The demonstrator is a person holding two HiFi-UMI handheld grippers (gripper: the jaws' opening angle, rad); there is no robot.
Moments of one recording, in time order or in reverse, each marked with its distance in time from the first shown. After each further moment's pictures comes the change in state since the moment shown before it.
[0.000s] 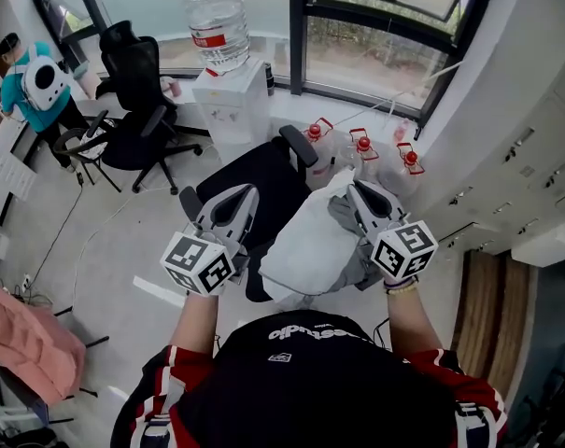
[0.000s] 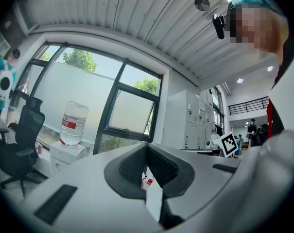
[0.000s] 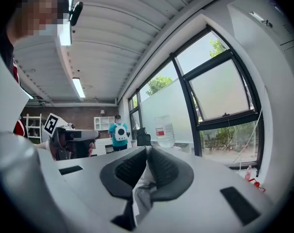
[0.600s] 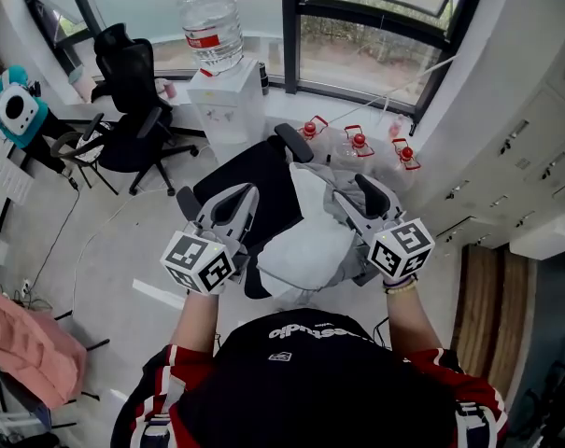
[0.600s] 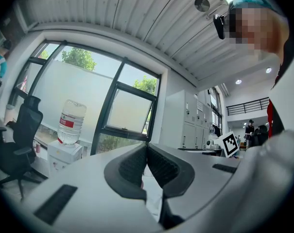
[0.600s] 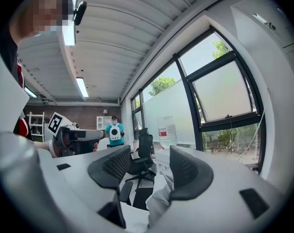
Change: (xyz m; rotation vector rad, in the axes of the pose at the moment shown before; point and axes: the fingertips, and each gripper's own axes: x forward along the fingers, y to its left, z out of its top) left arm 0.006 -0.012 -0.003 -0.005 0.008 -0.021; right arm -0.010 0.006 0.002 -0.019 -0.005 0.022
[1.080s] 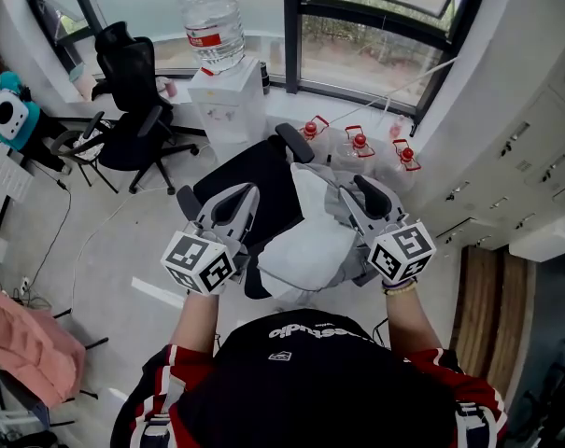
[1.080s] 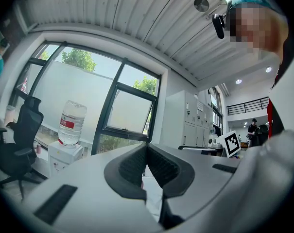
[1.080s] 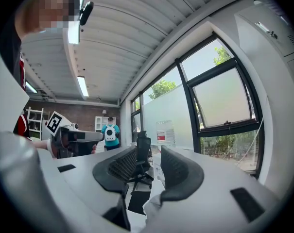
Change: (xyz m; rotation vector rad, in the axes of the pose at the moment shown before) left arm 0.001 0.002 -0.001 0.003 -0.005 0.006; right arm -0.002 -0.001 0.009 -0.044 -0.040 -0.024
